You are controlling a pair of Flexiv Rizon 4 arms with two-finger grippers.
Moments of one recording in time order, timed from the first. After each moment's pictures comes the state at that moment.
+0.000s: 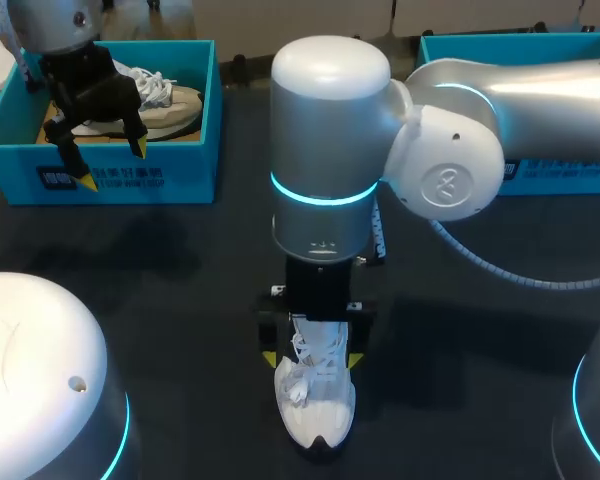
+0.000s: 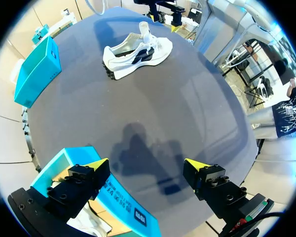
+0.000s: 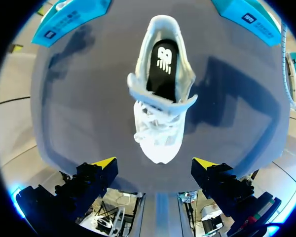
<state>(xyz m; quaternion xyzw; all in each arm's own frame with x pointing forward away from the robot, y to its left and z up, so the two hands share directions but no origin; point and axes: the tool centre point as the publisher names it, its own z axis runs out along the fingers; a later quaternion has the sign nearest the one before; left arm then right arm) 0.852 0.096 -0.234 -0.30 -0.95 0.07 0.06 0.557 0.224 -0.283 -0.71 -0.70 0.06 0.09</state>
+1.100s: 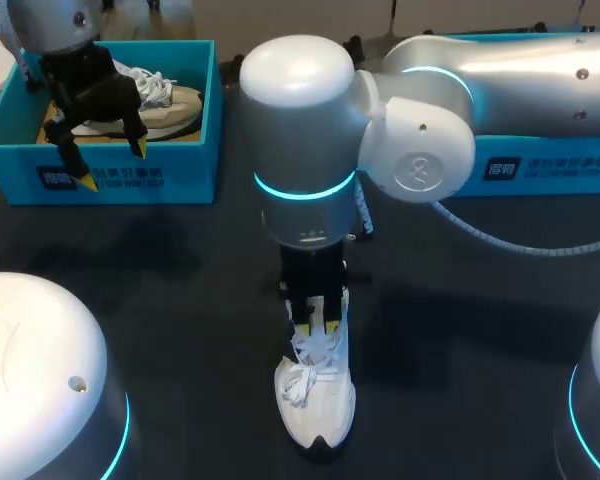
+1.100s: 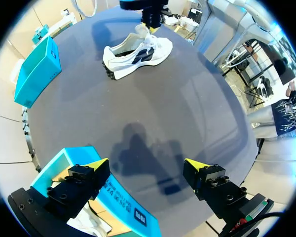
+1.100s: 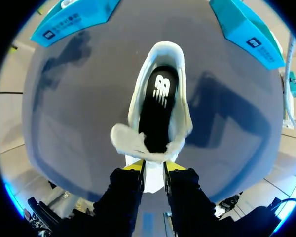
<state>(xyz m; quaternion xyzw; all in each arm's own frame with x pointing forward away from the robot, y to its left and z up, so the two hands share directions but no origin) 0.852 0.096 -0.234 -0.30 -0.95 0.07 0.06 0.619 0.210 -0.307 -0.68 -0.73 0.05 0.02</state>
